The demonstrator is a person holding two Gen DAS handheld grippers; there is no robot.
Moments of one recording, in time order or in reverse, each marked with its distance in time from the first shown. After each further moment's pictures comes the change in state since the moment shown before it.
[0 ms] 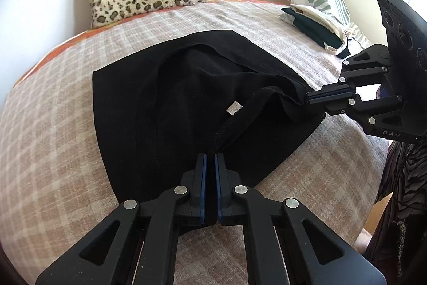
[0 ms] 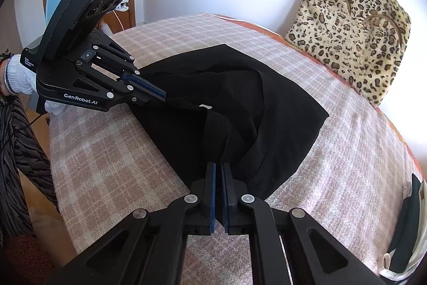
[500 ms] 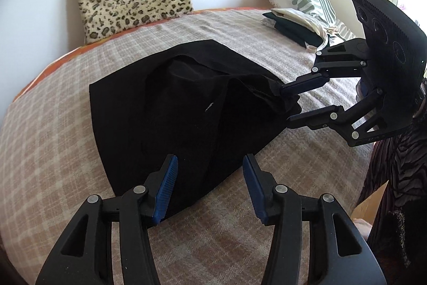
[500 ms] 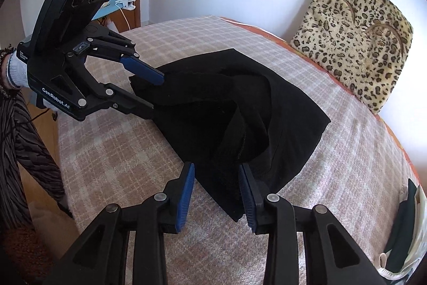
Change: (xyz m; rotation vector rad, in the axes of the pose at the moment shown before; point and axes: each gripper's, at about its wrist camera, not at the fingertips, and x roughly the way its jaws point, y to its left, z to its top) left arm -0.011 -0.017 -0.006 0.075 -0.033 -0.012; right arm -0.004 0.017 0.000 -0.041 0.004 -0.016
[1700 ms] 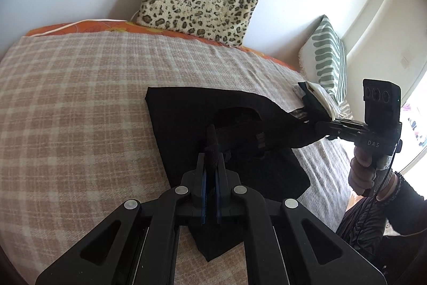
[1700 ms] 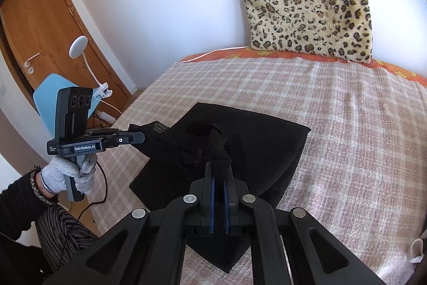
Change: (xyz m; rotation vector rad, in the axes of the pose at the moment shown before) left arm -0.025 0.117 0.012 -0.424 -0.123 -0.154; right arm -0.002 -0.101 0.028 0.522 -0.117 0.218
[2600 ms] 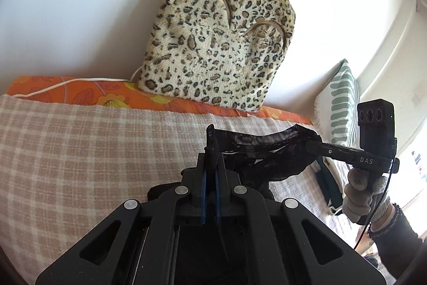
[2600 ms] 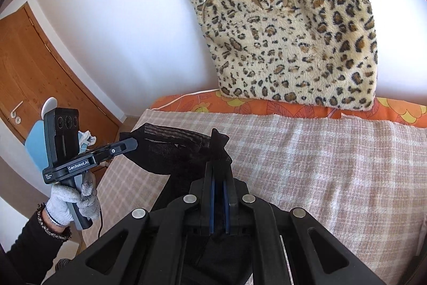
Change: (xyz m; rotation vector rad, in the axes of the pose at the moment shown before) left arm 0.035 0.030 0.153 -0.068 -0.126 0.019; right arm 0.047 -0.077 0.150 0.132 -0.019 0.007
